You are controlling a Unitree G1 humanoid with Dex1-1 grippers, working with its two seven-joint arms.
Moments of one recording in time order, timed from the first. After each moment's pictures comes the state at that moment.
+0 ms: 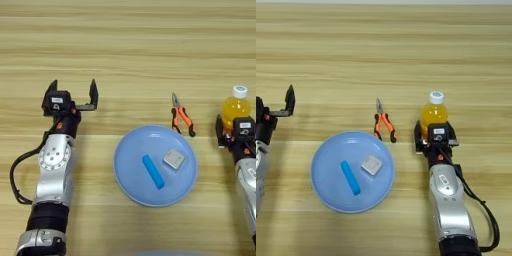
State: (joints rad) left arm -0.18 0.07 0.13 0.31 -0.11 -0.35 -0.10; right arm -0.02 -0.11 -0.08 0.20 -0.05 -0.13 -0.04
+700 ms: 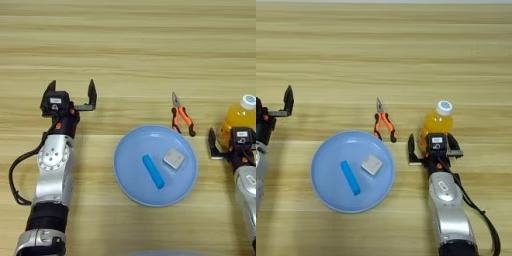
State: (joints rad) left arm -0.19 0.07 0.13 0.32 -0.11 -0.36 -0.10; right arm 0.00 -0.10 -0.07 0.24 -0.05 -0.07 -0.03
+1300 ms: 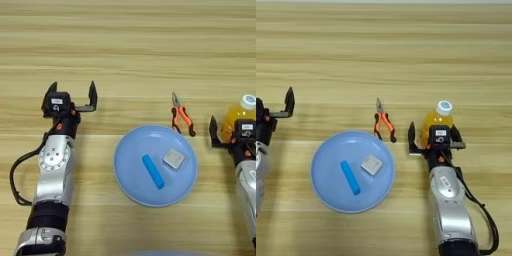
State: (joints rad) left arm -0.19 0.07 0.13 0.35 -0.11 -0.36 -0.10; right arm 0.00 -0.10 -0.08 0.15 -0.01 -0.12 -0.02
